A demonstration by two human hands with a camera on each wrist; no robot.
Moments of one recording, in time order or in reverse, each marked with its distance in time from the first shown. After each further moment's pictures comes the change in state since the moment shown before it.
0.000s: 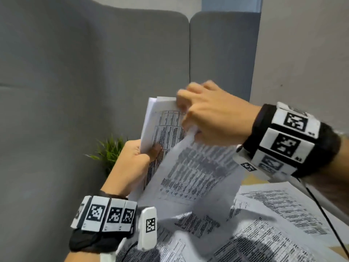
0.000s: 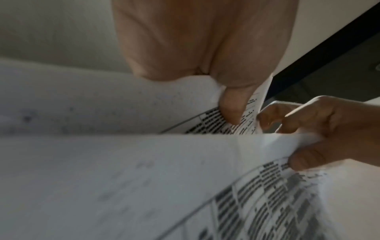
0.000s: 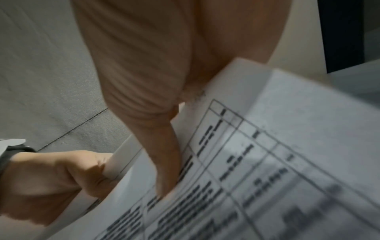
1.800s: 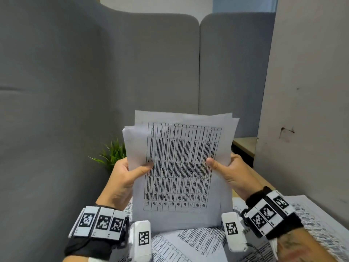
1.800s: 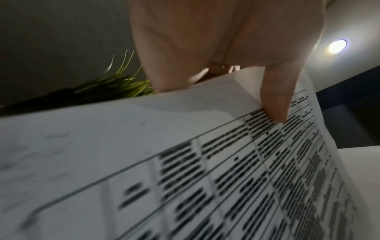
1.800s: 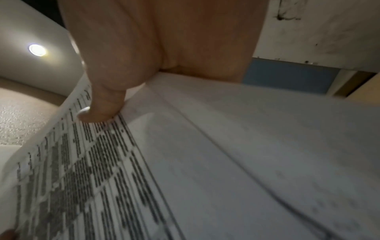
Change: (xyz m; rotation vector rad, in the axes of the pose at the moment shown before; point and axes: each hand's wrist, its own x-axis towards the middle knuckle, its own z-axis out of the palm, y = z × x) left_hand -0.006 -0.045 -0.018 -0.327 0.086 -0.117; right_hand -0.053 -0.015 0.183 1.750 0.355 0.722
